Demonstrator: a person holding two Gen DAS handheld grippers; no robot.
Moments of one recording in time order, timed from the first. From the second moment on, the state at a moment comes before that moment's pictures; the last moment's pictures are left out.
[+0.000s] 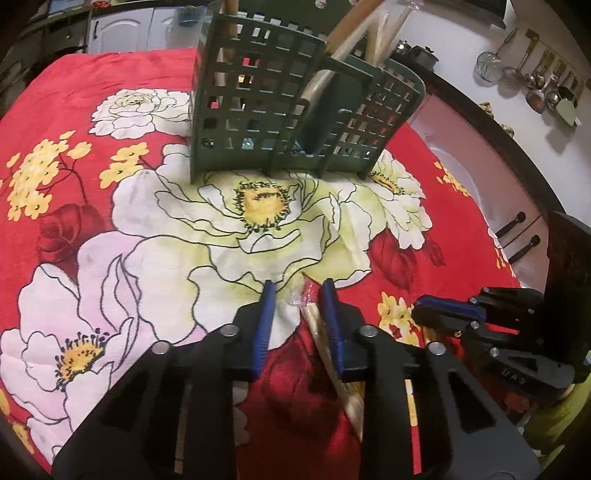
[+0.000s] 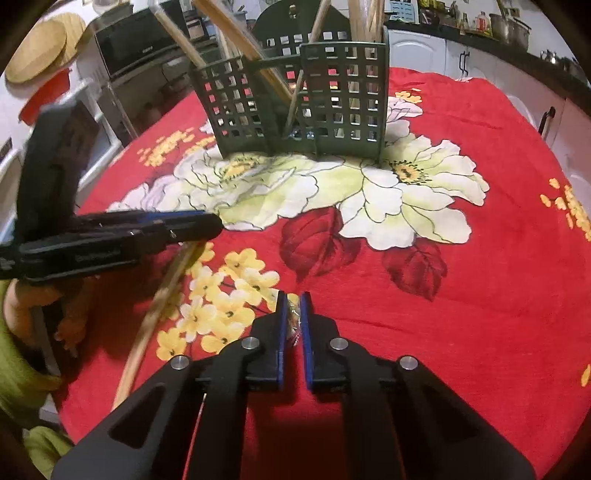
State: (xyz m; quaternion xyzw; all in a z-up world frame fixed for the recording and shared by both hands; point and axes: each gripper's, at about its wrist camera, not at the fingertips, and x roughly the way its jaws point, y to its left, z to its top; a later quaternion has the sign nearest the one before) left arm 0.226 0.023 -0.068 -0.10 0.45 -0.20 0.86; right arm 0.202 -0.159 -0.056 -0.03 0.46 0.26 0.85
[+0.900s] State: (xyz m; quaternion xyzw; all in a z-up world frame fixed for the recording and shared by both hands) left arm 0.213 0.002 0.020 -0.06 0.36 -0.27 0.89; right arm 0.218 -0.180 0.035 0.00 0.34 0.29 0.90
